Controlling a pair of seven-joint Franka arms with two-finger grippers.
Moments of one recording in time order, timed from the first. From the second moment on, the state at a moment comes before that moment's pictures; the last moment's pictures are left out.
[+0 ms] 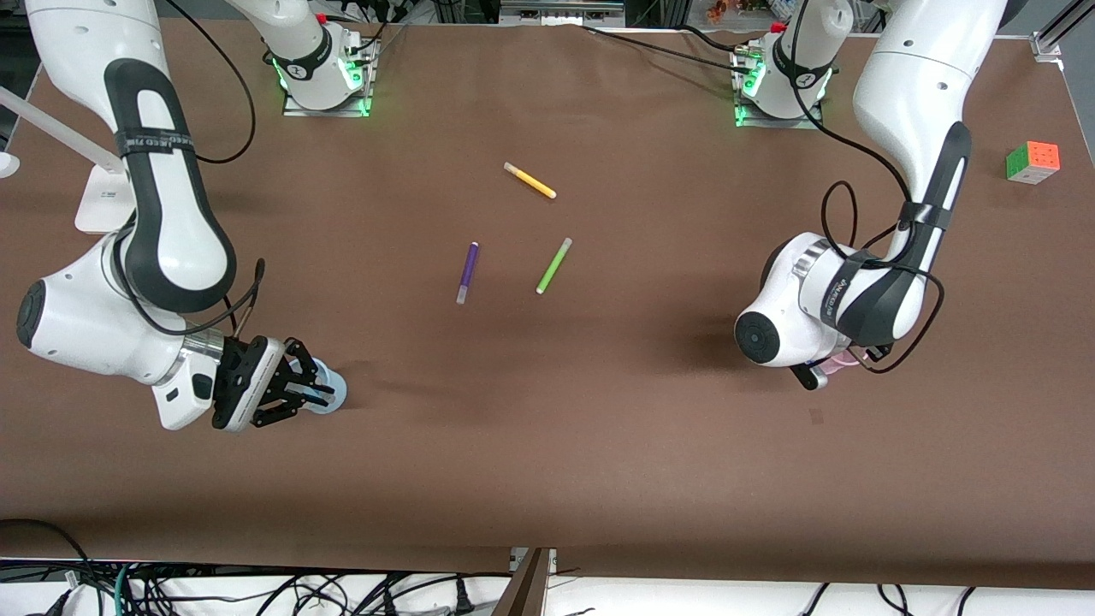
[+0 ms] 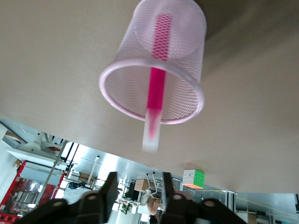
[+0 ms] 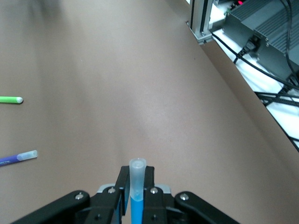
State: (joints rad) left arm -0.08 0.69 -0.25 -1.52 0.88 1.45 0.40; right arm 0.10 0.63 -0.02 -1.43 0.68 2.13 -1.44
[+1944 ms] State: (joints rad) left arm -0.03 0.04 -0.02 -1.61 0.06 1.64 0.05; right arm 0.09 0.34 0.02 -1.33 0.06 1.50 0.01
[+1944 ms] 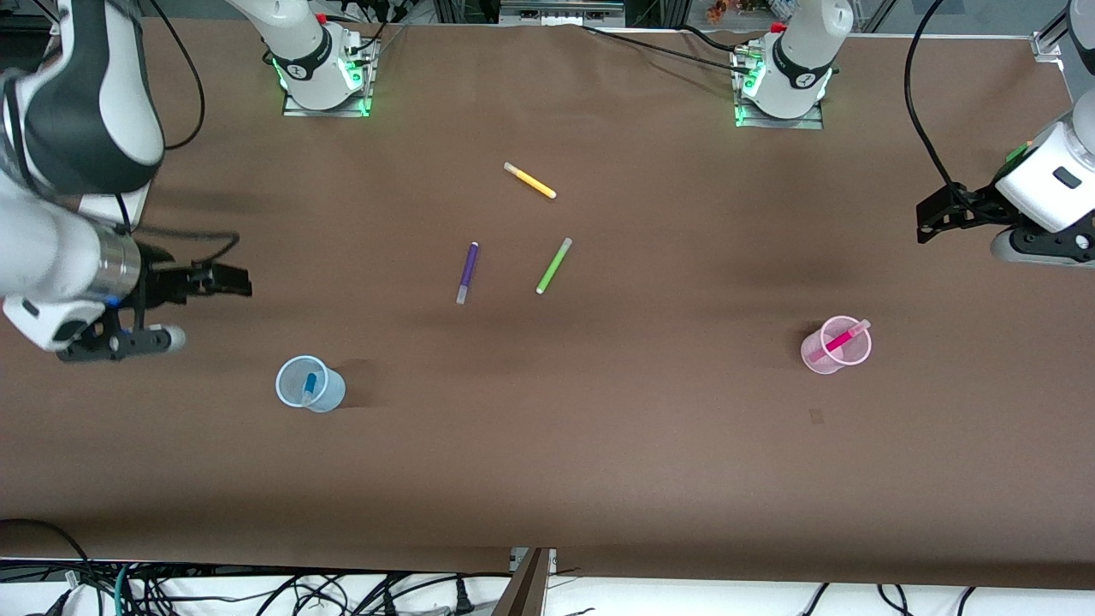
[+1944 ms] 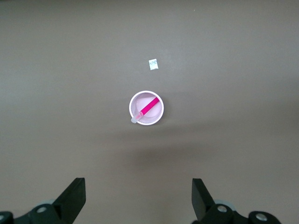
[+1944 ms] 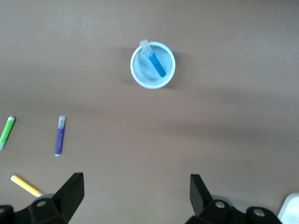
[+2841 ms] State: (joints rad) left arm -0.04 -0.01 -0.02 -1.67 0.06 1.66 0.05; right arm 0.02 0.03 0.02 -1.62 0.04 1.48 0.01
